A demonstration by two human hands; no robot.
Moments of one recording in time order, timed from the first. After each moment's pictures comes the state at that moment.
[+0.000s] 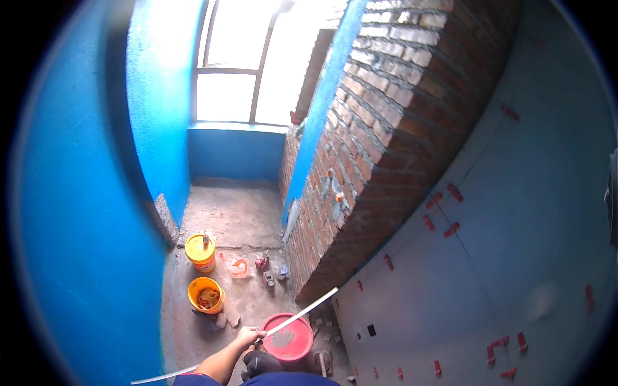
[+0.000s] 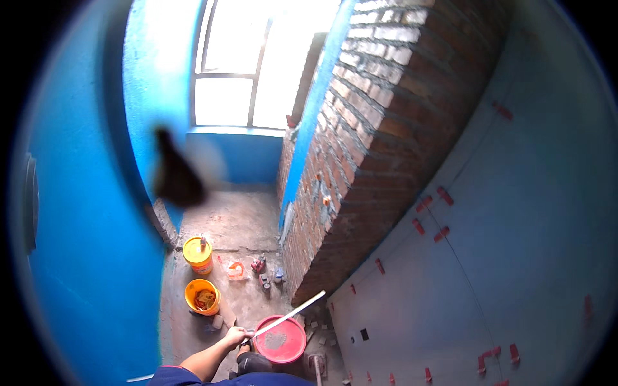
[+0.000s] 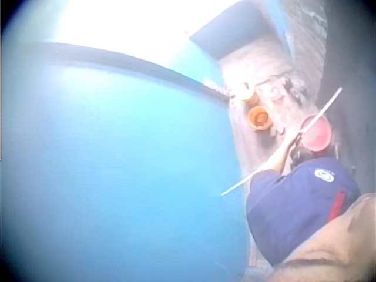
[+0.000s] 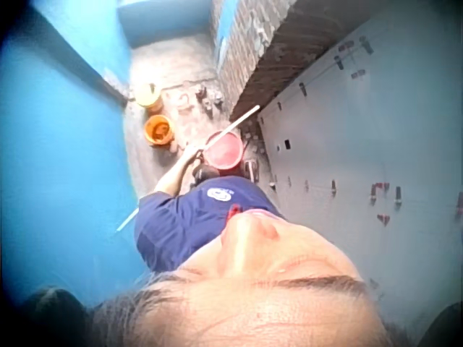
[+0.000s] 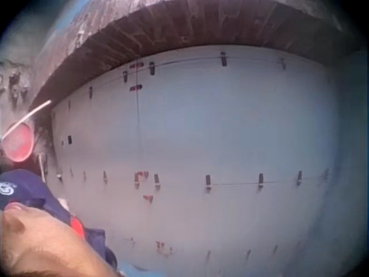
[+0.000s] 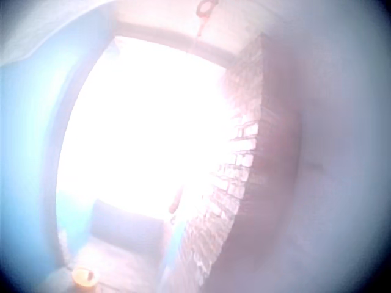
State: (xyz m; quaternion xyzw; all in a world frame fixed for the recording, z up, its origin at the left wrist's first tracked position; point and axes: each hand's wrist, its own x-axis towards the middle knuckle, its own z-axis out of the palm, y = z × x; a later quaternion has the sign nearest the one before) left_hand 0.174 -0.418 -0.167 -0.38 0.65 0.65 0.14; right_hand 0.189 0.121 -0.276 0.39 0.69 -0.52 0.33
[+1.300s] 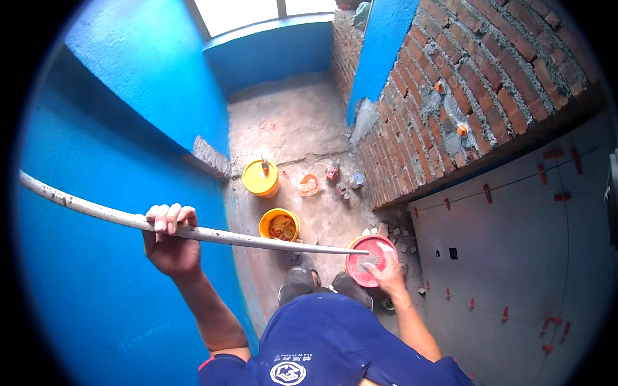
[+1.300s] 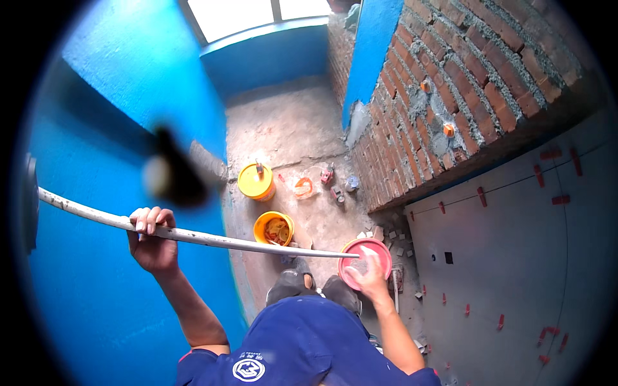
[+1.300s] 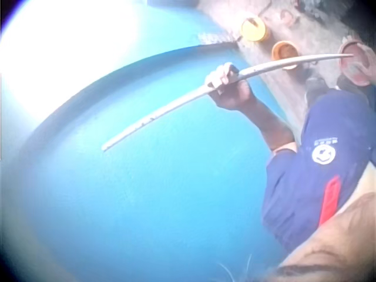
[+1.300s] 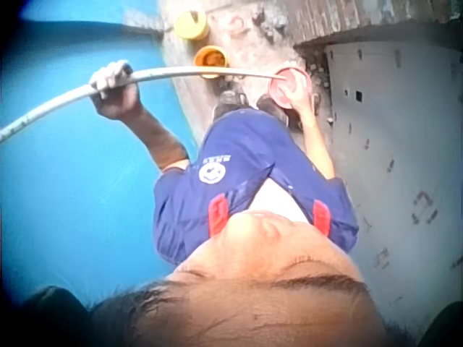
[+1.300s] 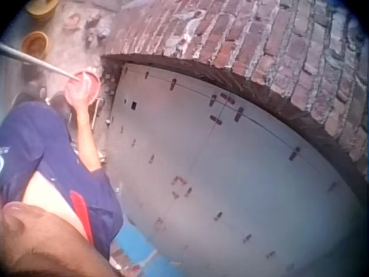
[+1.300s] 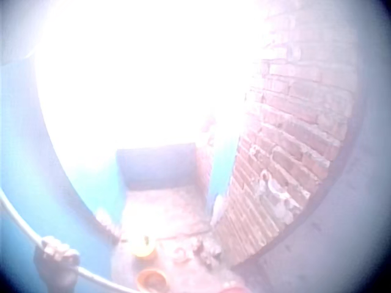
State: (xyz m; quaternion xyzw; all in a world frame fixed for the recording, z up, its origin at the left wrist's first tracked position) left_hand 0.139 -0.770 0.141 0.06 0.17 0.92 -0.34; right_hand 0.038 -0.368 -0.056 -0.19 0.89 -0.40 0.11
